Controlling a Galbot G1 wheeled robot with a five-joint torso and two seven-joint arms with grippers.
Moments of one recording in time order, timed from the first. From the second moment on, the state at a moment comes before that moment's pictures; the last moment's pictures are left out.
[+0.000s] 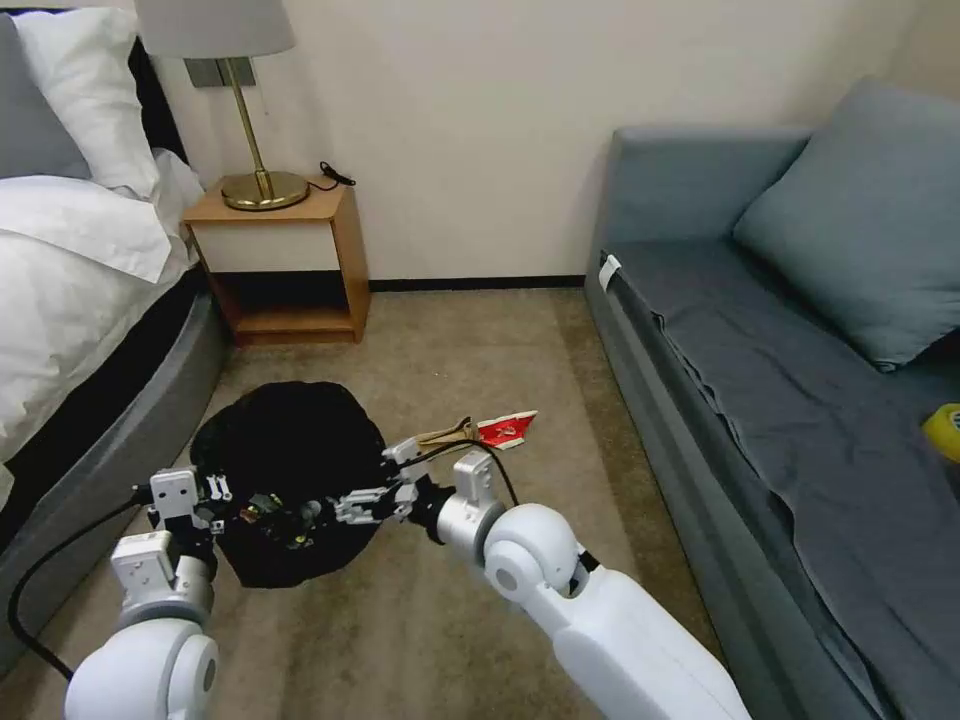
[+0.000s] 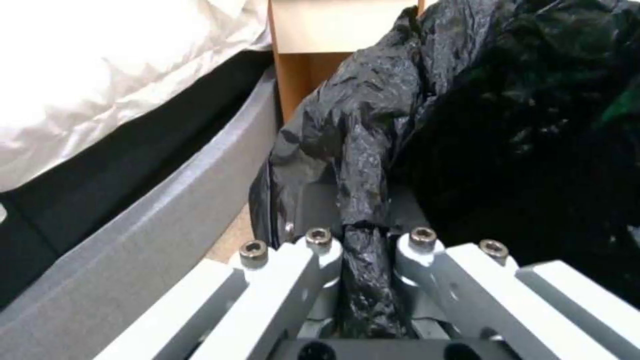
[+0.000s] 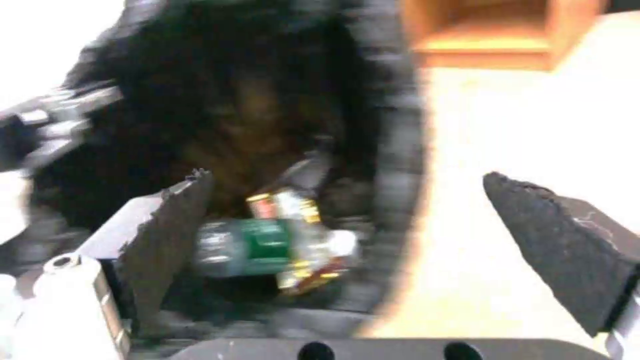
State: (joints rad) left arm 1.53 -1.37 -0.80 -2.21 -0.23 0.40 -0.17; right arm -0.89 1.31 -0.15 1.83 0.68 -0.51 -0.03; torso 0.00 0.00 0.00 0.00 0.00
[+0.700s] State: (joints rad) left arm 1.53 -1.34 -0.87 -2.10 -0.22 0.34 -0.15; right arm -1.02 1.27 0.10 1.58 0.50 -0.44 -0.01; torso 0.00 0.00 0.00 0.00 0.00
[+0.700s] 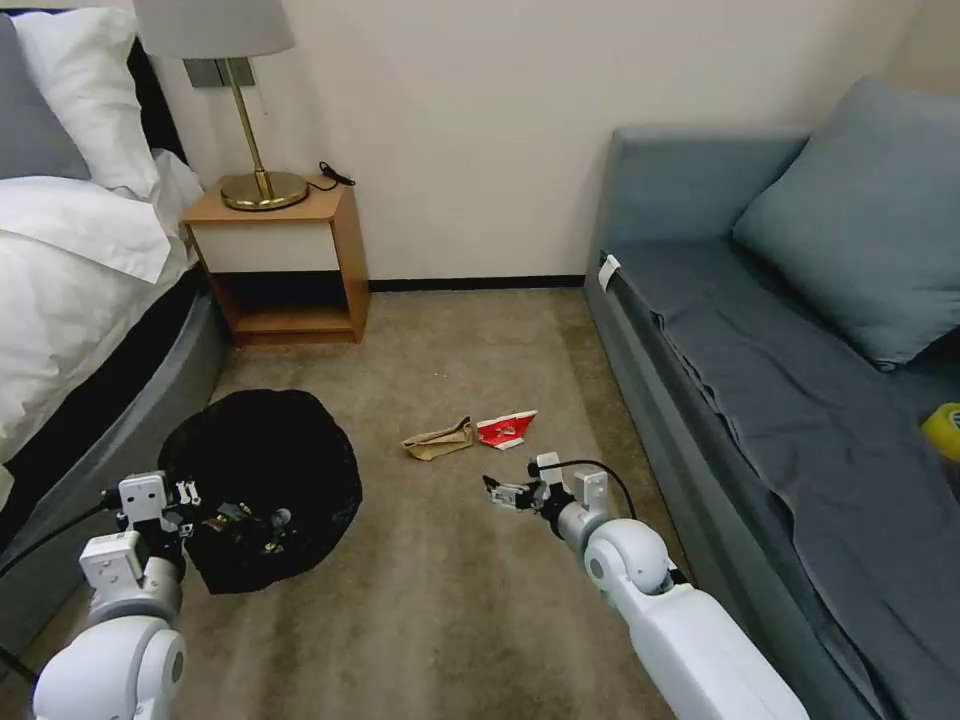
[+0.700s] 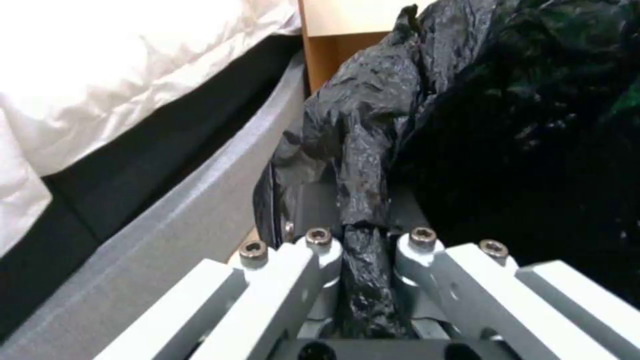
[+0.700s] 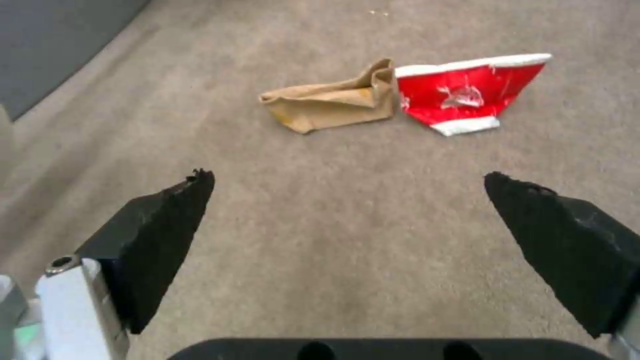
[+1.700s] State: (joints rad) left arm 1.57 -1.34 -0.89 -2.08 -0.22 0.28 -0.14; right arm -1.04 1.31 0.12 1.52 0.47 -0.42 0.01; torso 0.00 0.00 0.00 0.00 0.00
